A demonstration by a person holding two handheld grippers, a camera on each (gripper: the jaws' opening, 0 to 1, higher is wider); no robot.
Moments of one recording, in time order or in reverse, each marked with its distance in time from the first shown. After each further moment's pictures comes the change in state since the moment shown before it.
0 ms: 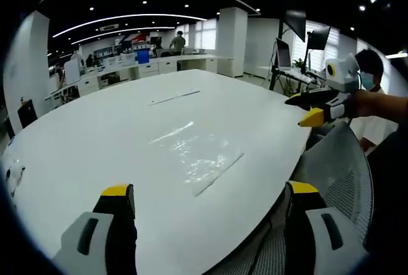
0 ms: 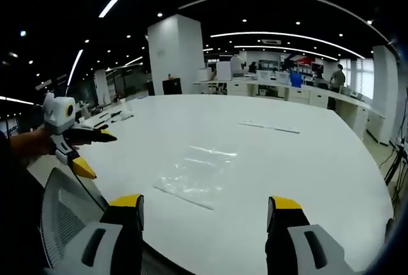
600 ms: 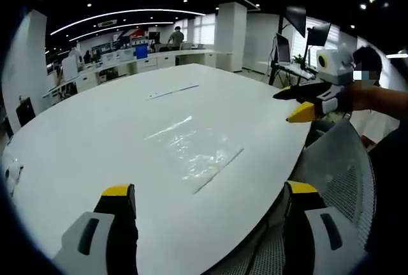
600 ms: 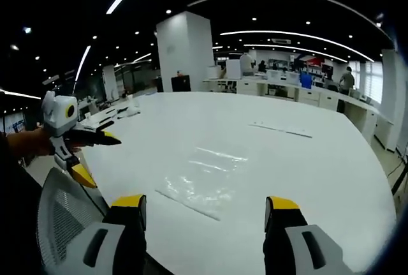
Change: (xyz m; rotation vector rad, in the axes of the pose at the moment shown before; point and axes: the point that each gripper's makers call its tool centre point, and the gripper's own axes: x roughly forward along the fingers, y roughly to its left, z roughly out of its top) left arm 0.009 -0.001 -0.007 -0.005 0.033 -0.012; right arm 0.034 0.010 0.010 -0.041 0.022 0.061
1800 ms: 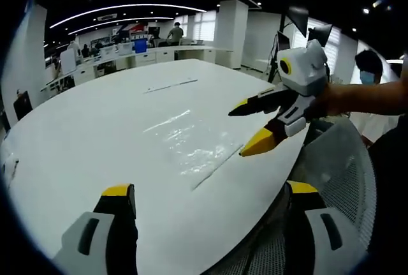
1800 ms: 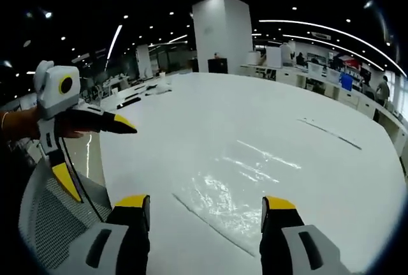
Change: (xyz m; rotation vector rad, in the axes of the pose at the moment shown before) left arm 0.007 0.004 -0.011 -0.024 0.029 -0.019; right arm 0.100 0.052 -0.009 -0.133 0.111 0.233
